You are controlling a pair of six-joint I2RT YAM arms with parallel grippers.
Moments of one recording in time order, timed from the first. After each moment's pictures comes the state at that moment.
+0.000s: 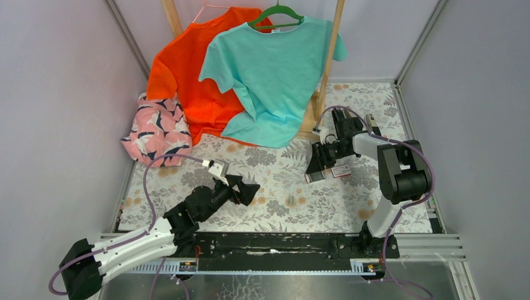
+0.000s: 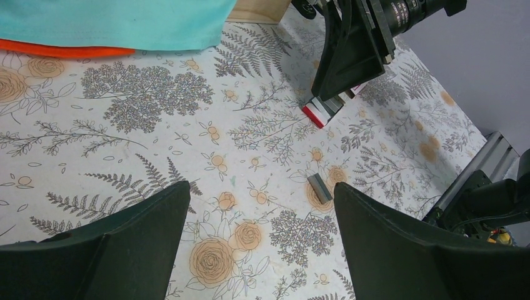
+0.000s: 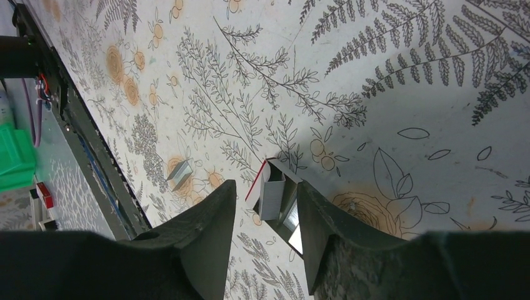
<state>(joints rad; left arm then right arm) -0.94 0.59 0.14 0.30 -0.23 -0.47 0.18 1.77 0.94 -0.45 -0.83 -0.22</state>
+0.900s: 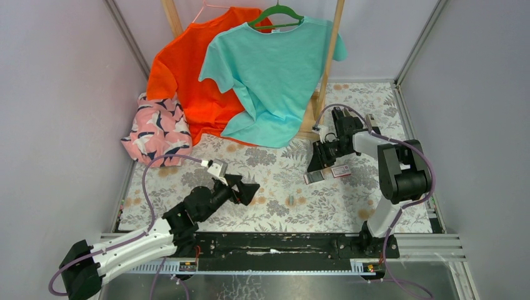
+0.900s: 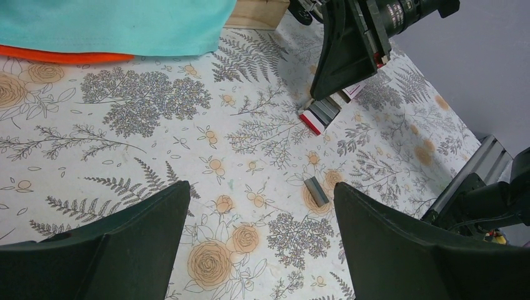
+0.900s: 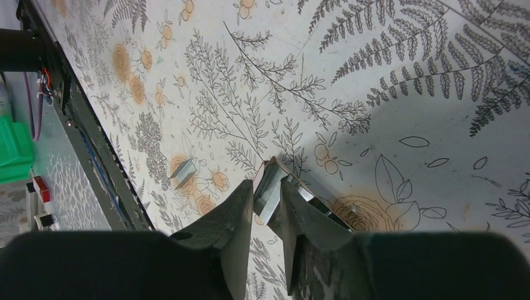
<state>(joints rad) -0.94 0.57 0.14 0.30 -0.23 -0.47 0.18 1.79 0.98 -0.49 -0.85 -0.26</state>
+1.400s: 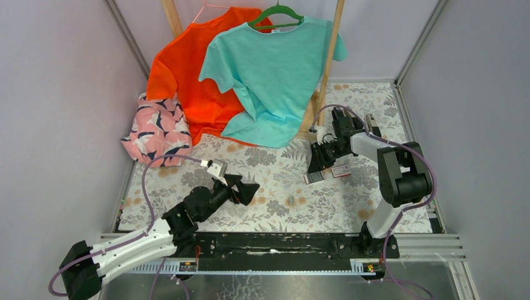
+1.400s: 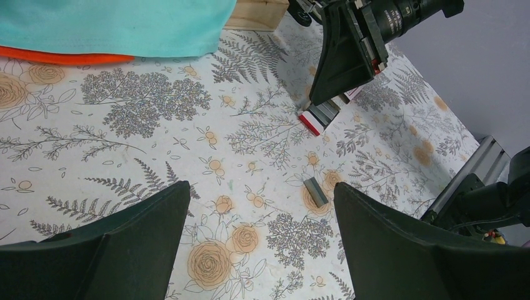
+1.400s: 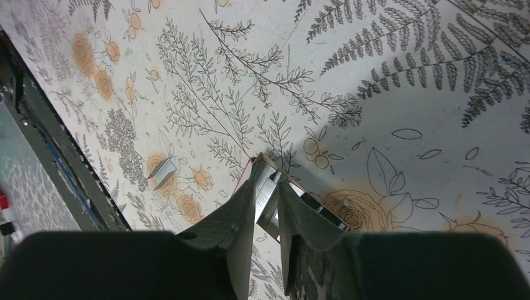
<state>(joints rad) -0.94 0.56 0.14 0.29 -0.23 -0.47 0.21 1.75 0.96 -0.49 -0.74 -0.26</state>
